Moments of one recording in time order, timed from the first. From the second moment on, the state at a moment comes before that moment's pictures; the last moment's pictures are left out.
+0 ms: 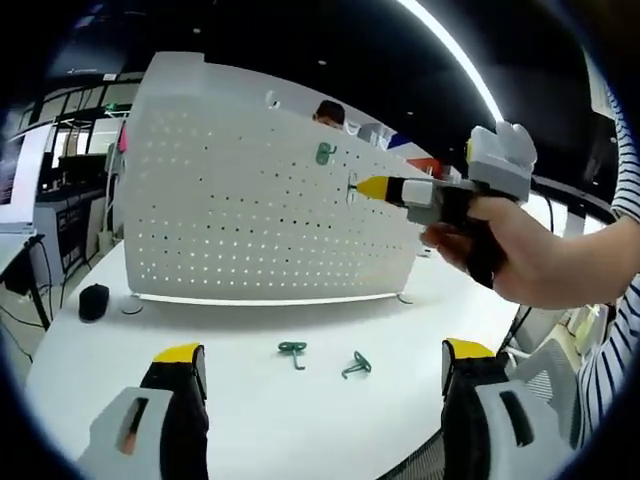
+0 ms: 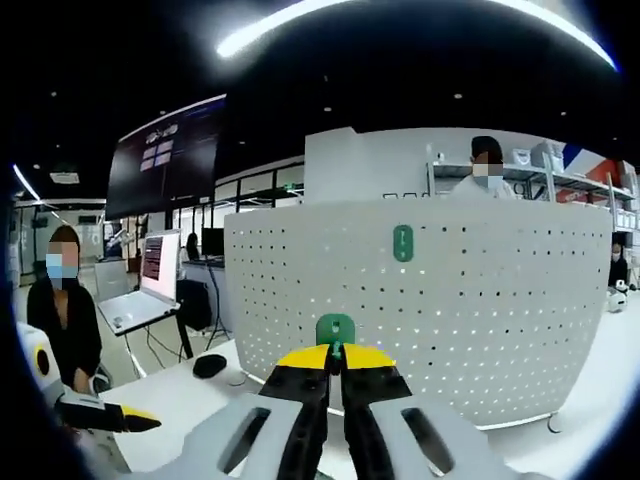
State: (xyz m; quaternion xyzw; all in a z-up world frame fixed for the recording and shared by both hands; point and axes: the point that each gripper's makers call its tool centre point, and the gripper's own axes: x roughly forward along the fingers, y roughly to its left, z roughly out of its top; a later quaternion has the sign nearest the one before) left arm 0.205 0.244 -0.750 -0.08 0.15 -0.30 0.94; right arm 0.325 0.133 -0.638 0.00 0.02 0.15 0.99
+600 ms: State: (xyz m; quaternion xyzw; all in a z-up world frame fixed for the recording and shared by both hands) left arm 0.208 0.250 -0.751 -0.09 0.15 -0.29 0.94; right arm 0.377 0.104 -0.605 0.00 -0.02 0.11 0.99
